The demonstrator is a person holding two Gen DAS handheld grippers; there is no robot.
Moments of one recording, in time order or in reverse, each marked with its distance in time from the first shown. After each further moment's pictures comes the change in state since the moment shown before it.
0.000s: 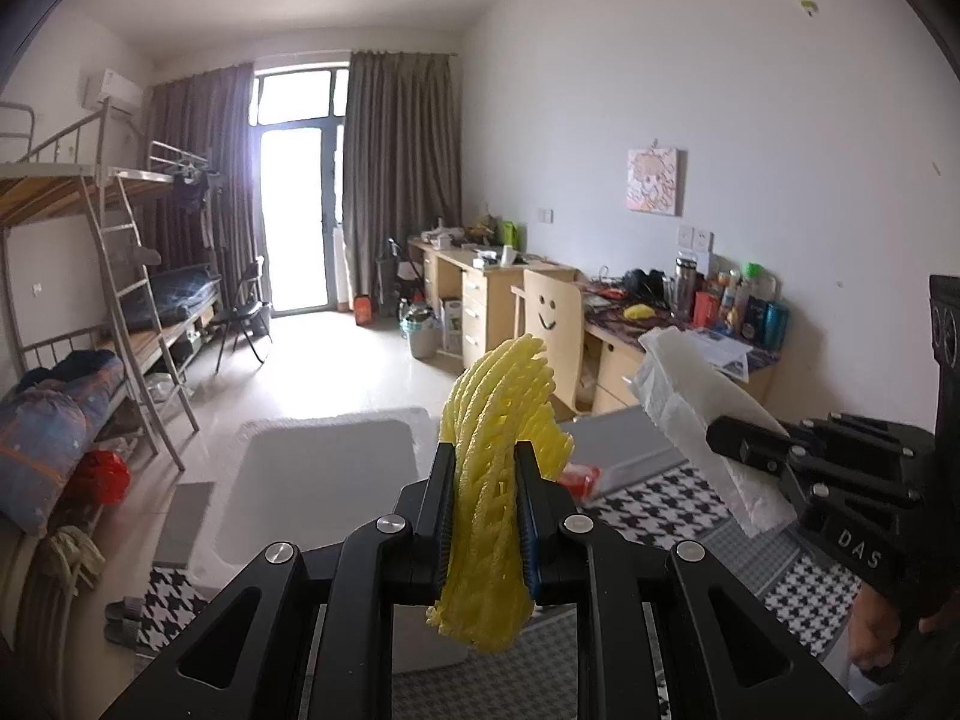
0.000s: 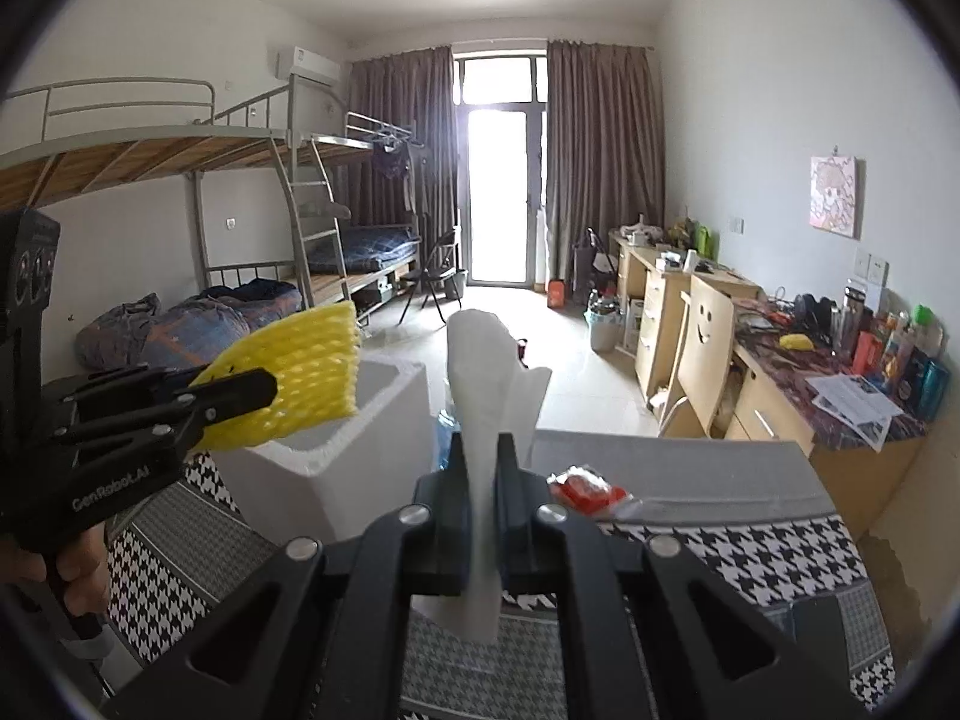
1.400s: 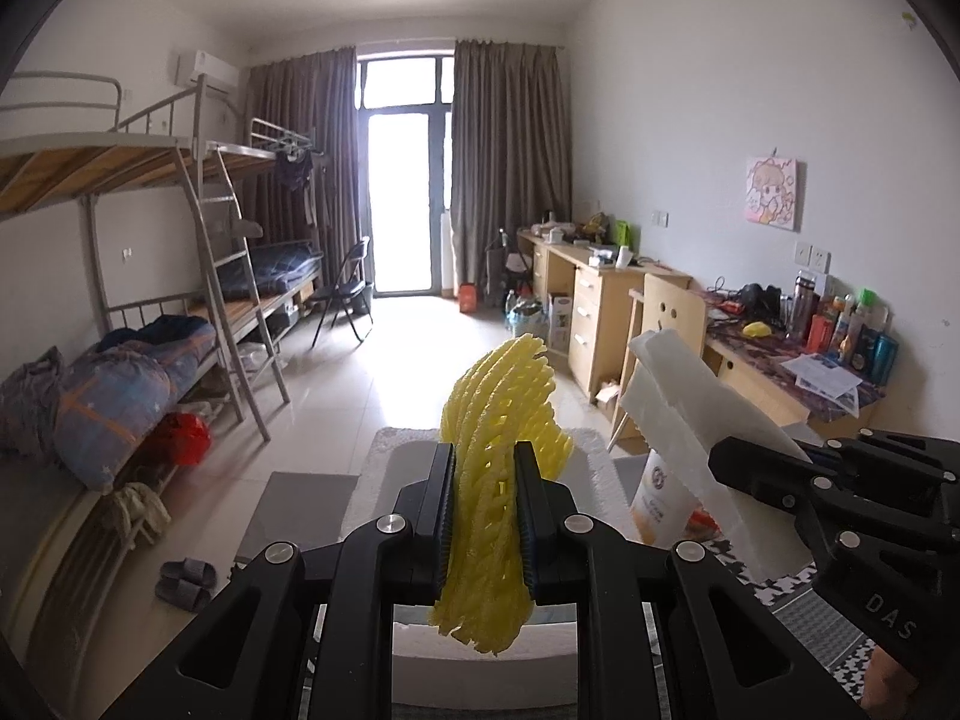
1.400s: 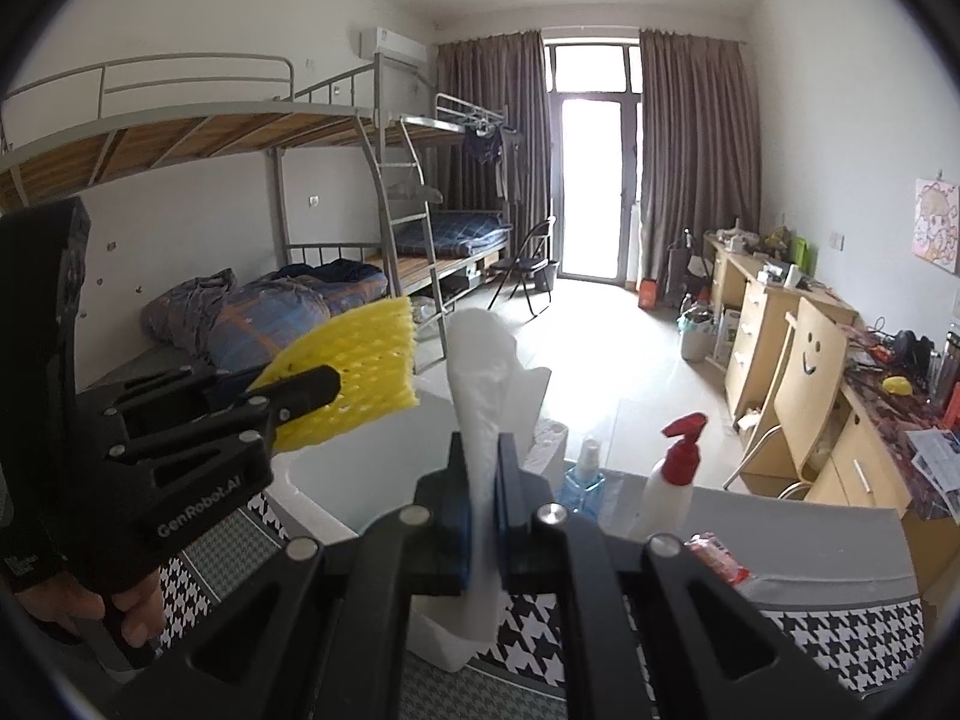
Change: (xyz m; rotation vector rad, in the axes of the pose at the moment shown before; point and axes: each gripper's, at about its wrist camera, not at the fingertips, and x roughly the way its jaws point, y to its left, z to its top) left arm 0.034 0.065 0.004 -0.094 0.032 0.249; right arm 0.073 0.053 0.036 -0.078 0.045 0.216
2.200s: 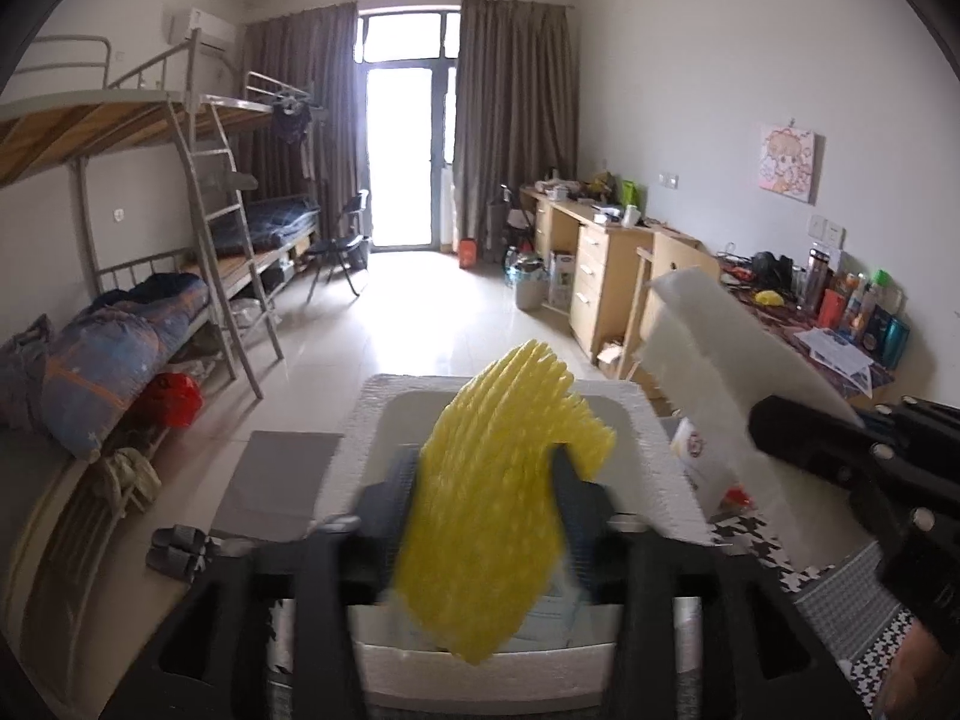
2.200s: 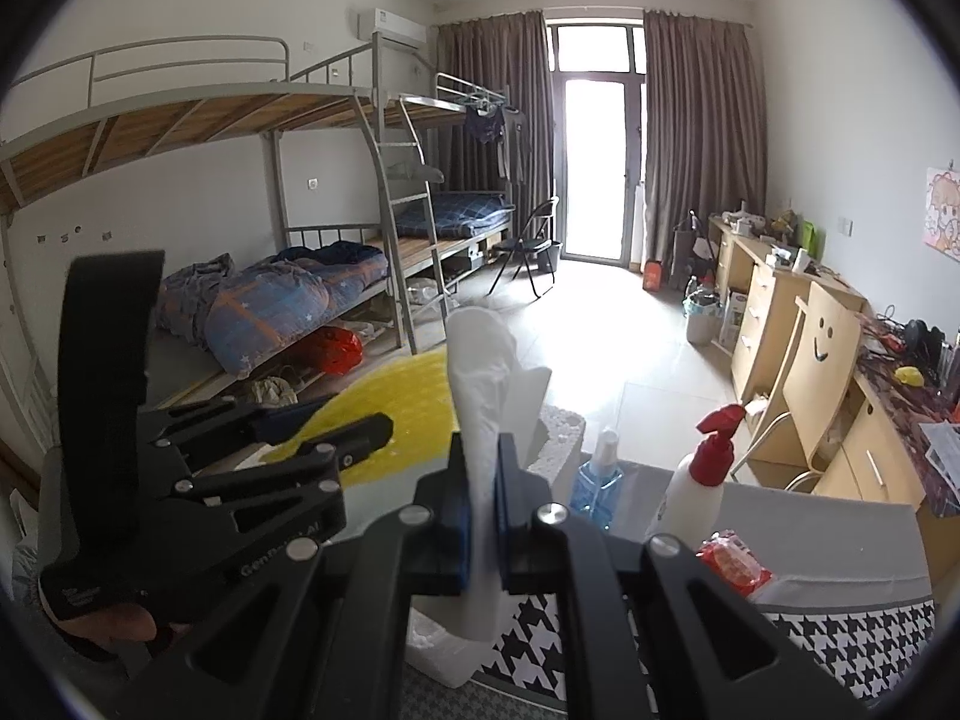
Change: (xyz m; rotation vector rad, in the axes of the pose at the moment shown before) left arm 0.042 0.015 -0.009 -0.029 0.104 -0.001; right arm 0.026 0.003 0.002 0.004 0.045 0.003
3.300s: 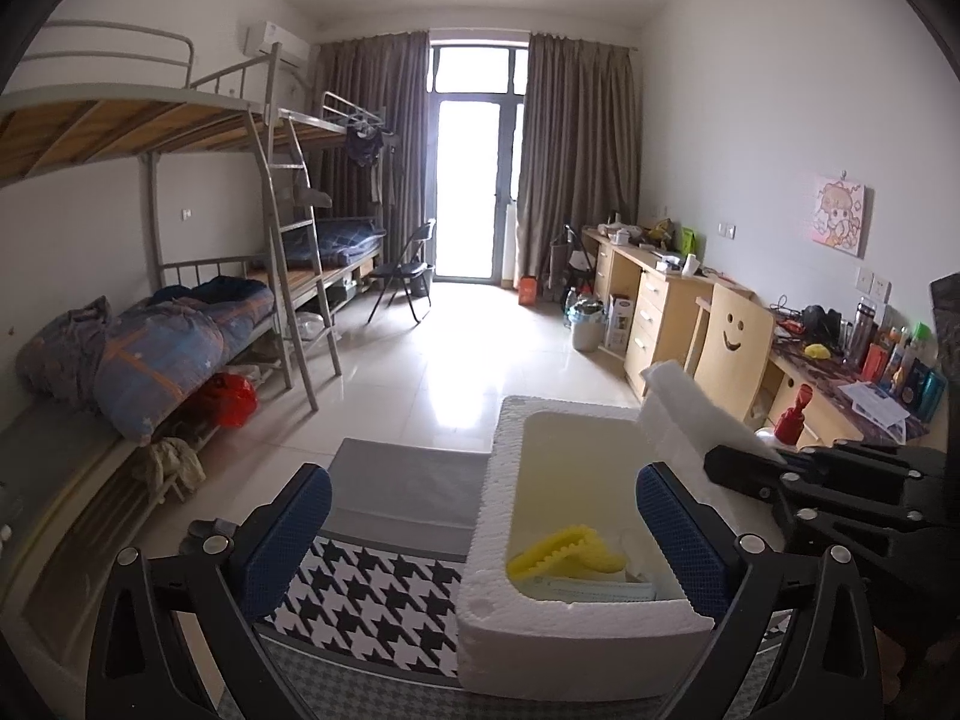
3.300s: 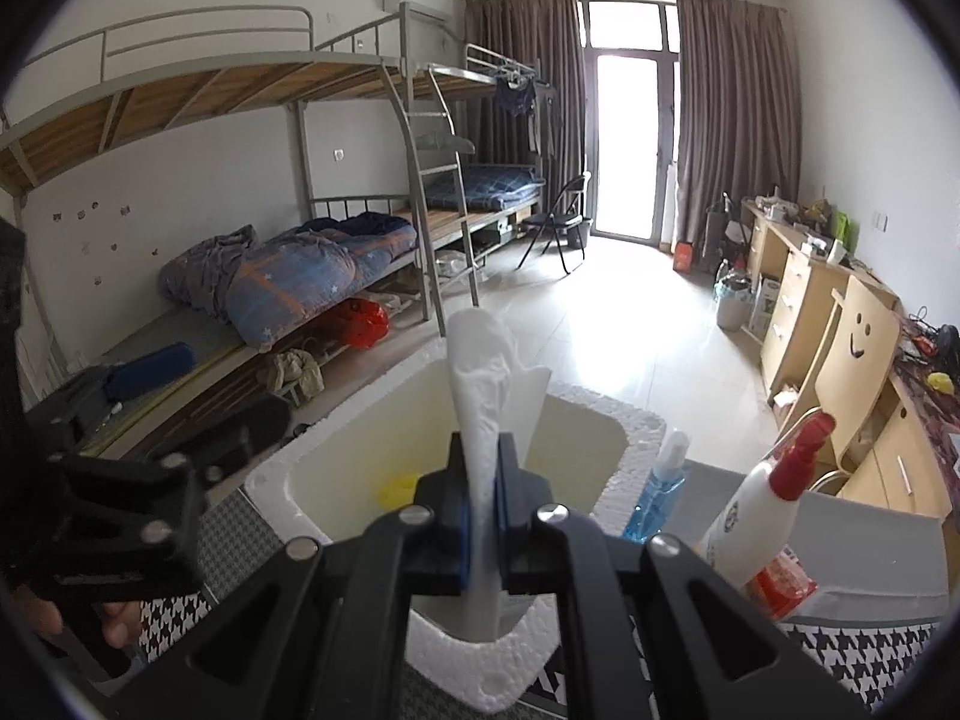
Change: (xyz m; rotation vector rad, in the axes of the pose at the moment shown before) left arm -0.035 0.046 -0.007 -0.088 -0.092 0.116; right arm 0.045 0.021 0.004 -0.025 0.080 0.067
